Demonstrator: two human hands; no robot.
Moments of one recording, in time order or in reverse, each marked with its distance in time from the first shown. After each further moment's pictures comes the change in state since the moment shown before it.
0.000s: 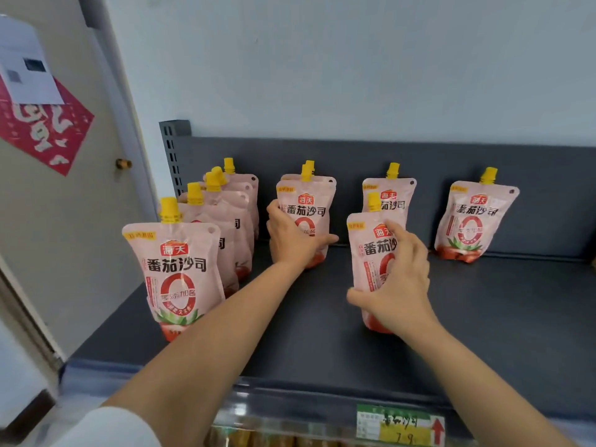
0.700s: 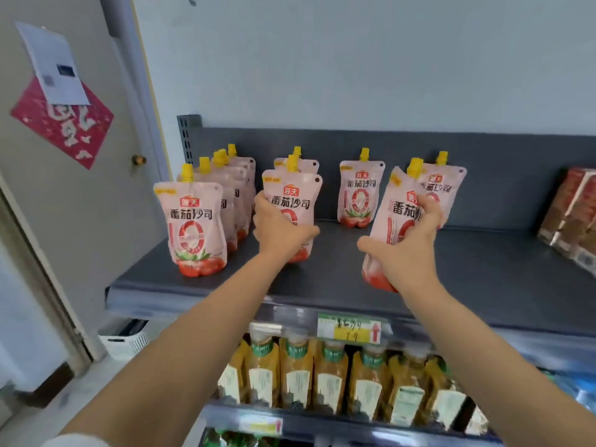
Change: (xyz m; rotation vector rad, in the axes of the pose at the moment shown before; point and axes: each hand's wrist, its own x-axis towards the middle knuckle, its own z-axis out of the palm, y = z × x) left_hand -0.095 0.039 -0.052 -0.010 0.033 -0.030; right_hand -0.056 -0.009 -0.073 0.451 0.146 0.112
